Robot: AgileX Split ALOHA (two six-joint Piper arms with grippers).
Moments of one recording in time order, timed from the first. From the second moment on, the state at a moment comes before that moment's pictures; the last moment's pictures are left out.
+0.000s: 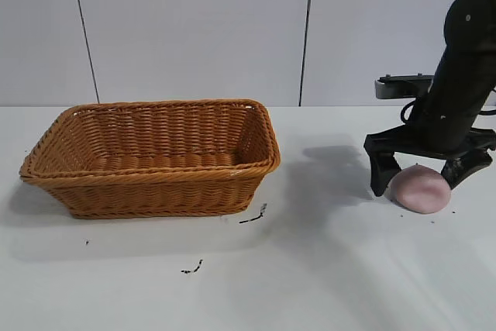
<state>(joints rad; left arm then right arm) -0.02 -0.01 -0.50 -0.04 1.07 0.08 0.09 2.11 -1.29 0.02 0.61 -0.06</state>
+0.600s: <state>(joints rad) -0.02 -0.01 -0.50 -0.04 1.07 0.08 0.09 2.09 -1.30 -0.01 0.64 -0.06</state>
